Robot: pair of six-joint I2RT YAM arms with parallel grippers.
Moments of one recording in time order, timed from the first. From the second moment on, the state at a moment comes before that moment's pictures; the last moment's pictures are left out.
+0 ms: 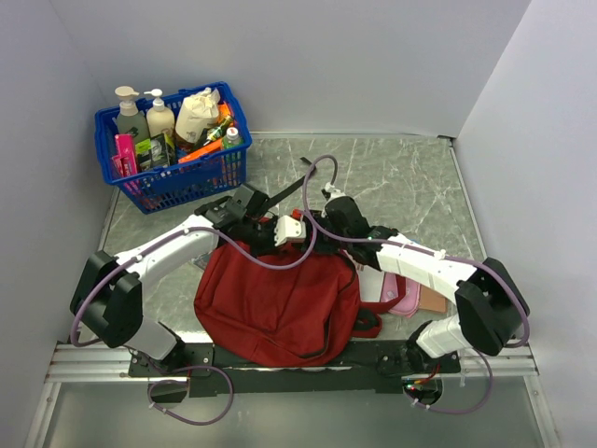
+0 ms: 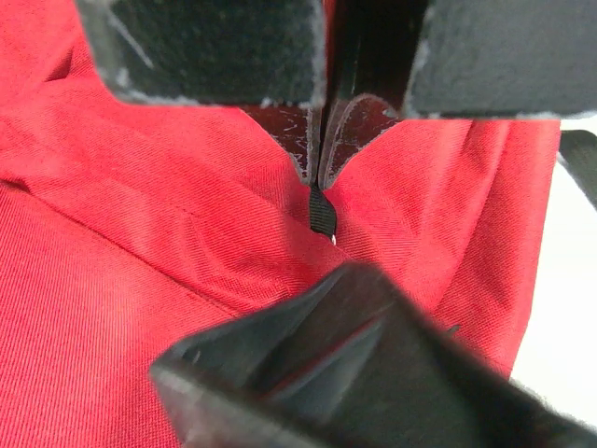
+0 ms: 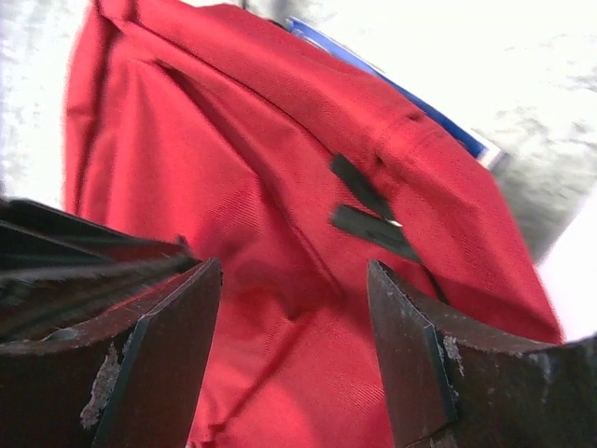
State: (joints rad) left arm -0.64 1.49 1.10 -0.59 0.50 0.74; right arm 0.70 1.40 0.85 -0.12 -0.07 0.68
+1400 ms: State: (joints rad) left arm -0.67 1.45 1.10 -0.60 0.45 0.66; right arm 0.65 1.51 1.01 -0.20 -0.10 0.66
